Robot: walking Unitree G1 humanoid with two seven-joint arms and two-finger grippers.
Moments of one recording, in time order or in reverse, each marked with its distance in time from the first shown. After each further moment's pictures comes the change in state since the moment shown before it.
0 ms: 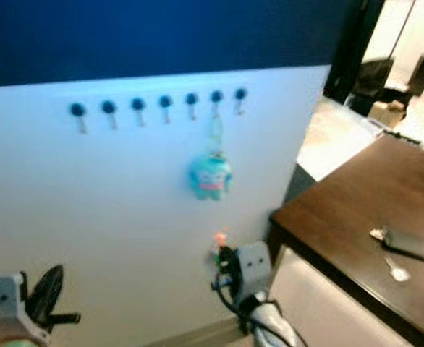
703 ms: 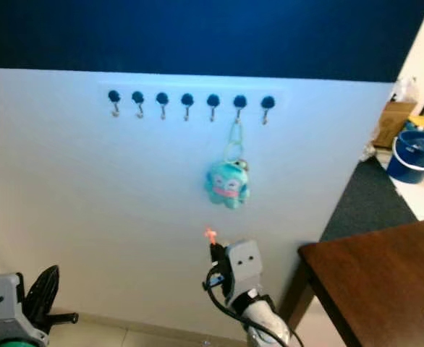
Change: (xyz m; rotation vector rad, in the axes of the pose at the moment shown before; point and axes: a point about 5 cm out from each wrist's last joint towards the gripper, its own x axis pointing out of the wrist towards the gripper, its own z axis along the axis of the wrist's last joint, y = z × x) left arm -0.003 0.000 -0.004 -0.004 0.013 0.014; right arm 0.002 -0.004 0.002 -0.041 -0.001 0.005
